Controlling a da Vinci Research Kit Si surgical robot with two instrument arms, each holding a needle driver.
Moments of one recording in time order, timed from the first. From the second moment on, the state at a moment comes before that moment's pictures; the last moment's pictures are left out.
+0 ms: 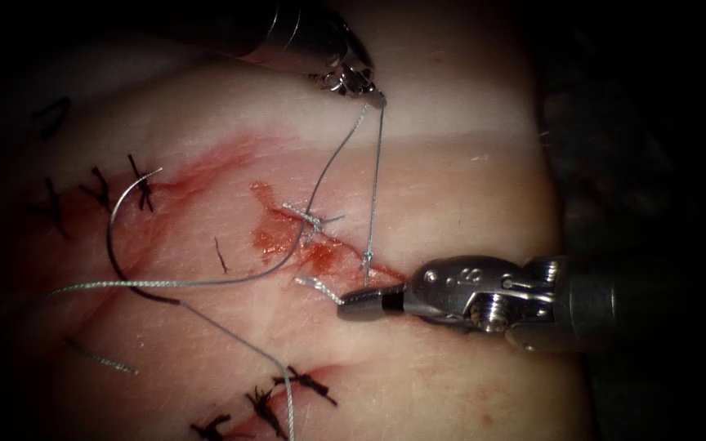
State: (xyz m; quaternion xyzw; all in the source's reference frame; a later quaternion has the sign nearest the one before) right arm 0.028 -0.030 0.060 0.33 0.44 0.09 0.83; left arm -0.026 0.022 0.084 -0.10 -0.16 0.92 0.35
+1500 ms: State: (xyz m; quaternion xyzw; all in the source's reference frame) right arm 0.029 -0.023 0.053 0.31 0.47 0.30 0.77; left arm -0.027 0.017 0.074 -0.11 -0.18 0.93 0.31
